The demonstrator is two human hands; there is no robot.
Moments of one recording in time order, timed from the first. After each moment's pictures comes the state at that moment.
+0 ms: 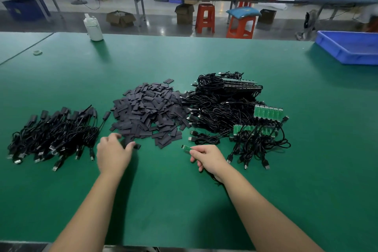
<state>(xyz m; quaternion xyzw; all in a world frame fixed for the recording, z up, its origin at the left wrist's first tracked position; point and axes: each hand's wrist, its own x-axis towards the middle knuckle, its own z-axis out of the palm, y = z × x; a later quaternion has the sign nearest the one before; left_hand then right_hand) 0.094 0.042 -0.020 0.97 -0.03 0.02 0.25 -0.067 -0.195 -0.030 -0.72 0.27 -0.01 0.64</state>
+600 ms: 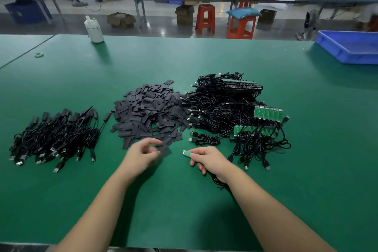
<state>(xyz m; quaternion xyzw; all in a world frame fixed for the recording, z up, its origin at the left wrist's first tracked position) 0.057 0.014 -0.004 0.82 -0.18 -0.23 0.50 -0.071 -0.202 -0.029 -0.71 0.23 0.06 0.66</state>
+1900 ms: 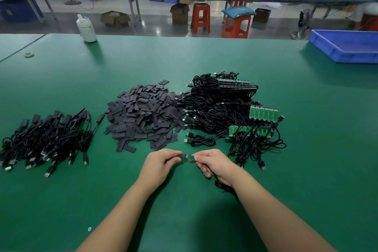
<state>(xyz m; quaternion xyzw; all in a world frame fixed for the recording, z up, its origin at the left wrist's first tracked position) 0.024 -0.031 -0.035 0.83 -0.37 -0.08 0.41 -0.086 -0.217 -0.031 -0.65 0.25 0.06 0.71</state>
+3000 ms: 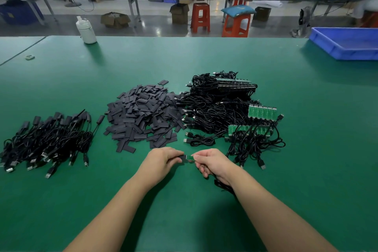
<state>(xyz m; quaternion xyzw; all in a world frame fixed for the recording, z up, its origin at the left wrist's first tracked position) 0.030 -0.033 -0.015 0.82 -0.48 -0.06 0.29 -0.085 -0.218 -0.030 -0.65 0.26 0.08 0.71</state>
